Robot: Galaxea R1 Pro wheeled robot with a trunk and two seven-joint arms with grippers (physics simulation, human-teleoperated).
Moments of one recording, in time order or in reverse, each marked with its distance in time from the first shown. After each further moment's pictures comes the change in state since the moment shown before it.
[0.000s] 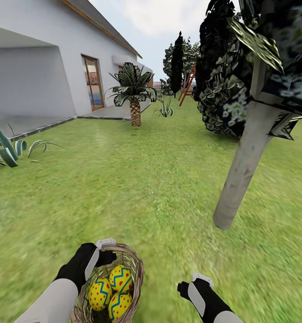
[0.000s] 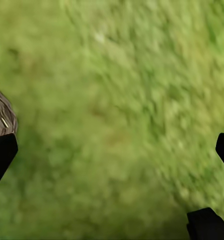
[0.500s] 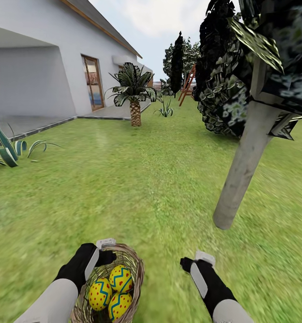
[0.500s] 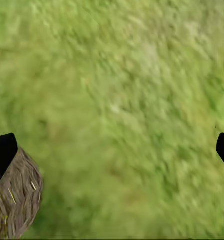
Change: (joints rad) left arm 0.000 0.000 0.001 0.003 0.000 -0.004 0.000; right arm -0.017 0.000 -0.006 -0.204 -0.004 0.011 -0.002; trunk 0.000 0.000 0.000
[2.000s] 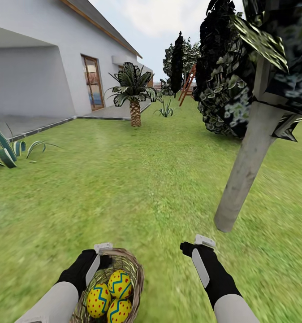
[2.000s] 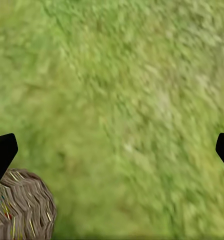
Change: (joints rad) left arm 0.001 0.000 -0.001 0.088 0.000 -0.126 0.138; right arm 0.008 0.000 0.055 -0.233 0.008 0.146 0.006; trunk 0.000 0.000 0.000
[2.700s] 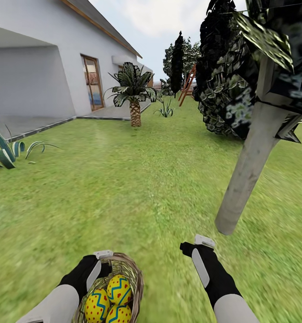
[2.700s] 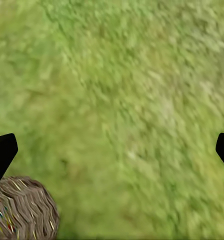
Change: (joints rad) left arm 0.000 -0.002 0.001 0.081 0.002 -0.006 0.031; right arm 0.000 0.000 0.000 0.000 -0.004 0.002 0.000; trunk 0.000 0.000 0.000
